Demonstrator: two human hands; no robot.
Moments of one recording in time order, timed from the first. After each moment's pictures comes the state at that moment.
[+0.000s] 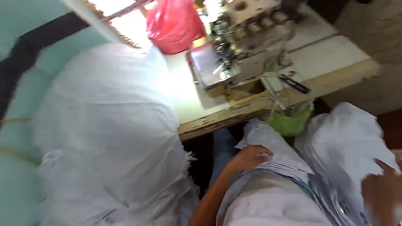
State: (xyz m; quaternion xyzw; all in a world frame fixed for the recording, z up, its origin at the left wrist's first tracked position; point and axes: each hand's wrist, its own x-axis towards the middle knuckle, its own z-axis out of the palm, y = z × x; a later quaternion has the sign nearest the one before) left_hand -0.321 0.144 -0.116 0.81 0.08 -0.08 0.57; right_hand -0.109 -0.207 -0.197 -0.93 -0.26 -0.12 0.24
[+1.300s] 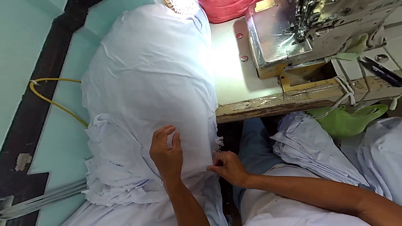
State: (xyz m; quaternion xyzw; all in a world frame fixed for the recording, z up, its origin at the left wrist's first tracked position) left_hand -0.567 0.245 -0.032 0.79 0.50 0.34 0.08; right_hand -0.417 0.132 -0.111 -0.54 -0.55 0.44 0.47
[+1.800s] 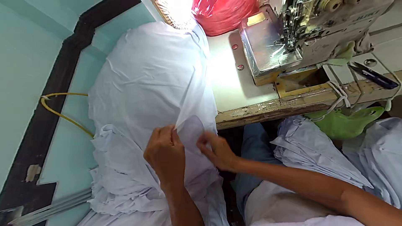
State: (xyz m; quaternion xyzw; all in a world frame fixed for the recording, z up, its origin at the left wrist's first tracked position) left_hand -0.527 0.241 0.020 0.81 0.54 0.23 -0.07; right_hand -0.406 0.193 -0.069 -0.50 -0.59 0.35 0.53
